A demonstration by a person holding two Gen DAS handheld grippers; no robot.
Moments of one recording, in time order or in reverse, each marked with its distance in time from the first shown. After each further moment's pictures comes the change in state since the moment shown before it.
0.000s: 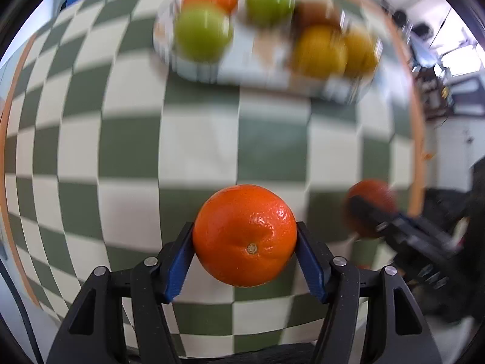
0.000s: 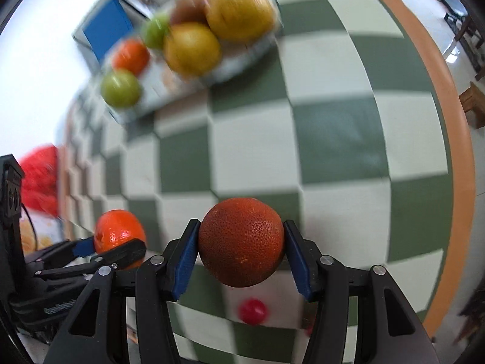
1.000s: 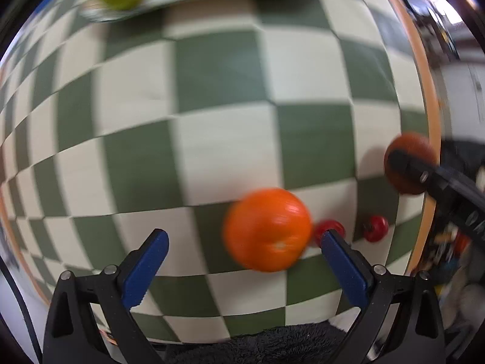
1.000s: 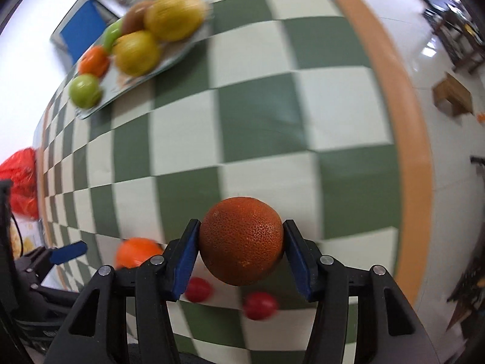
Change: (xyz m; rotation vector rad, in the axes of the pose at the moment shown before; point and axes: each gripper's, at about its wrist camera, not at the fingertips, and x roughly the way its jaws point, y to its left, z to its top) left arm 0.072 -0.048 -0.036 0.203 0.179 0.107; right arm -0.014 -0.059 -0.026 0.040 0.025 -0.156
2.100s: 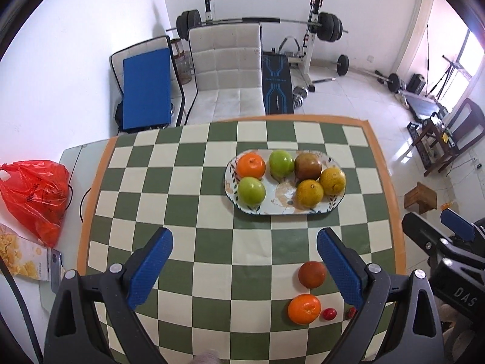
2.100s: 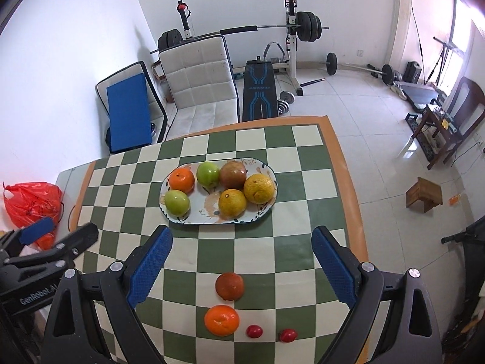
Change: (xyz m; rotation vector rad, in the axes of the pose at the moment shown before) left arm -0.252 0.079 -0.034 -0.169 -0.664 0.157; right arm -0.229 0.139 0.001 -0.159 -0.509 -0.074
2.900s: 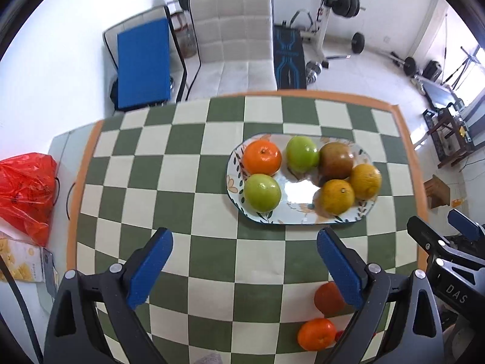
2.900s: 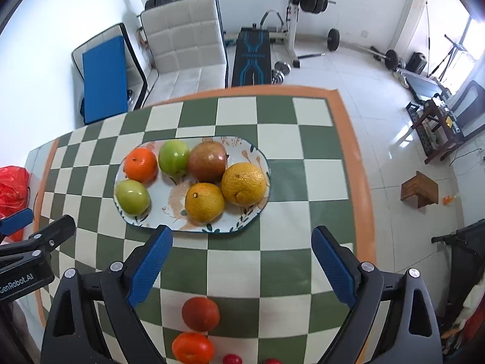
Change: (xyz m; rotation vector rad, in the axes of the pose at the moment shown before) left arm 0.081 0.005 0.026 -0.017 0.111 0.028; right arm 0.131 -0.013 0.029 -0.054 0.146 -0.077
